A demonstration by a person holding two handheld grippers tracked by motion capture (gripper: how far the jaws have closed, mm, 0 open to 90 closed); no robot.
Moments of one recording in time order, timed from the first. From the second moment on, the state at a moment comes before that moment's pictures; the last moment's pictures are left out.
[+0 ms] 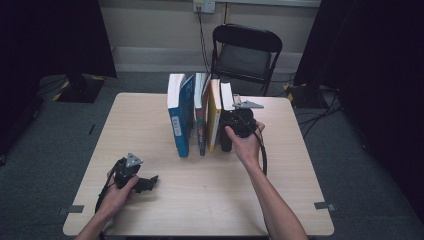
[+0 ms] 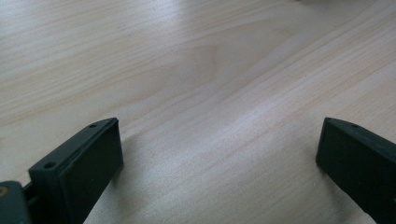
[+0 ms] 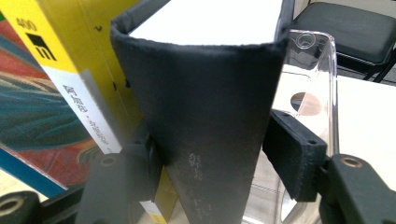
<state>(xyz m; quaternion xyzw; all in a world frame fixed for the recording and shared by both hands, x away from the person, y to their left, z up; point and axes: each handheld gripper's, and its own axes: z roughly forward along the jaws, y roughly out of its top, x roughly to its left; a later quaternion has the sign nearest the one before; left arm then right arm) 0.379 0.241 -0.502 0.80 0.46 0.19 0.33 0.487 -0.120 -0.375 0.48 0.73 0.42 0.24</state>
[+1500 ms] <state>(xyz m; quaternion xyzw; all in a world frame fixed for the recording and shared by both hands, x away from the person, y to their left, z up) 0.379 0.241 -0.502 0.80 0.46 0.19 0.34 0.478 -0.125 -0.405 0.51 0.72 0.42 0.22</state>
